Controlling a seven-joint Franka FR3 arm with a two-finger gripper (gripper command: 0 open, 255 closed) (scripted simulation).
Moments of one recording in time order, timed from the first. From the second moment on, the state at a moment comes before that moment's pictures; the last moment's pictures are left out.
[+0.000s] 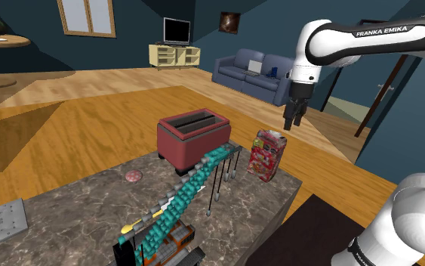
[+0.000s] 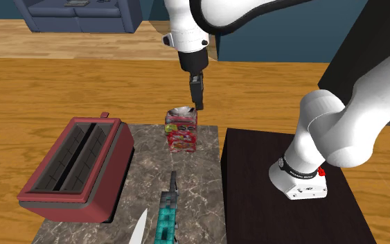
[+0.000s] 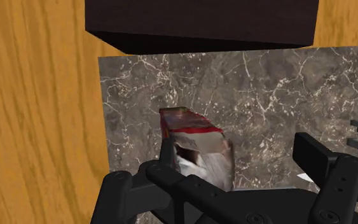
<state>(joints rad) 0.04 -0.42 -0.14 -2.26 0.00 1.68 -0.19</state>
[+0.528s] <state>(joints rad) 0.06 -0.27 -0.18 -2.22 0.02 1.77 -0.30</state>
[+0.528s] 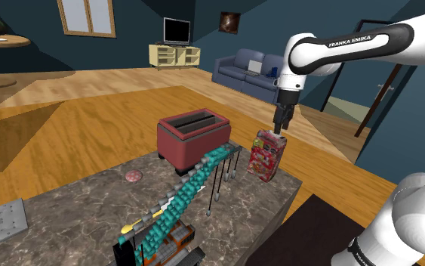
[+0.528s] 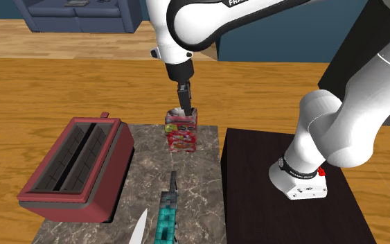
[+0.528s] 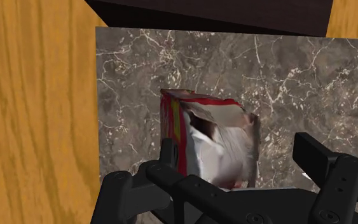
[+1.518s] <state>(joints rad) 0.06 -0.26 -0.18 -2.25 0.02 1.81 -0.30</state>
